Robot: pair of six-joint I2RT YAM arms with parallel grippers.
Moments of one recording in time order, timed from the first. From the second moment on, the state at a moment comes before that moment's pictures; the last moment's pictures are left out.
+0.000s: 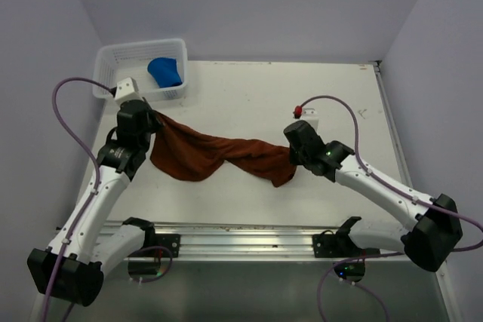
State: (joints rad) left arm -0.24 0.95 0.89 -0.37 -0.40 -0.47; right arm 0.72 1.19 0.85 -0.61 0.40 0.62
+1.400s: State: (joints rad) left arm -0.18 0.97 0.76 -0.36 -0.19 -0.49; right arm 0.24 1.59 0.89 -0.49 0.10 0.74
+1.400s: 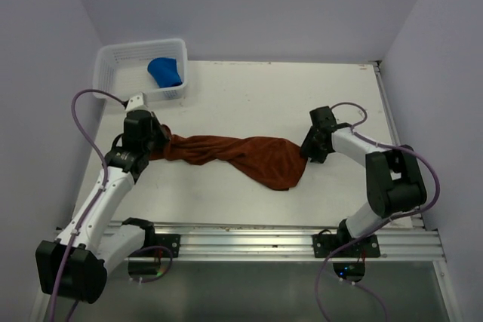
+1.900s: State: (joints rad) left arm -0.18 1.08 0.80 -0.35 -0.19 -0.49; right arm 0.24 1.69 1.03 -0.40 0.05 0.63
